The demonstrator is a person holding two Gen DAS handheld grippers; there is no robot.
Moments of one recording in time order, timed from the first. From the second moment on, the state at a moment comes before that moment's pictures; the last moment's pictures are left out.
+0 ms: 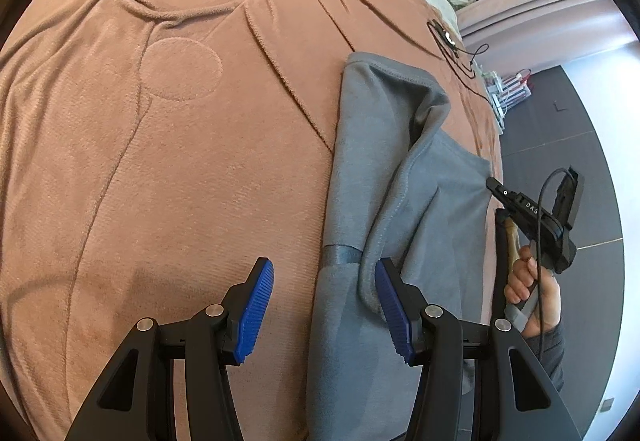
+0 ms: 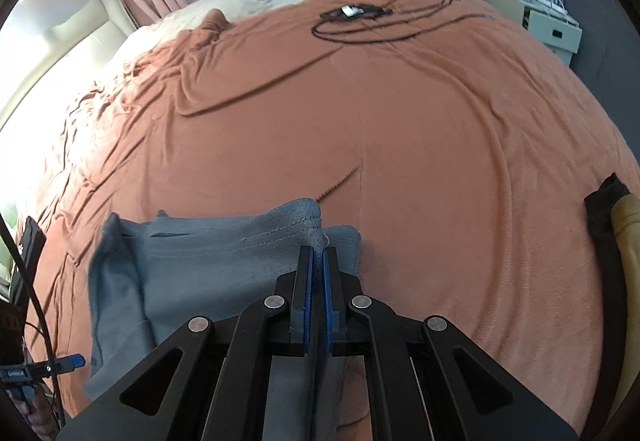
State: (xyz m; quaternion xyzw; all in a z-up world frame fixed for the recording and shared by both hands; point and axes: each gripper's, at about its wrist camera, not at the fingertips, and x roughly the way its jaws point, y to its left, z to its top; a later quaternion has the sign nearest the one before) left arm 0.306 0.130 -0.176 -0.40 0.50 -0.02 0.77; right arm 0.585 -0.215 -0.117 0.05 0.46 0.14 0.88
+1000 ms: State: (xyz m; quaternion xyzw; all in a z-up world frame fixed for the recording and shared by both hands) left arm 0.308 0.085 -0.171 -0.41 0.50 -0.06 0.76; right arm 0.569 -0.302 -0.158 0.22 0.50 0.26 0.80
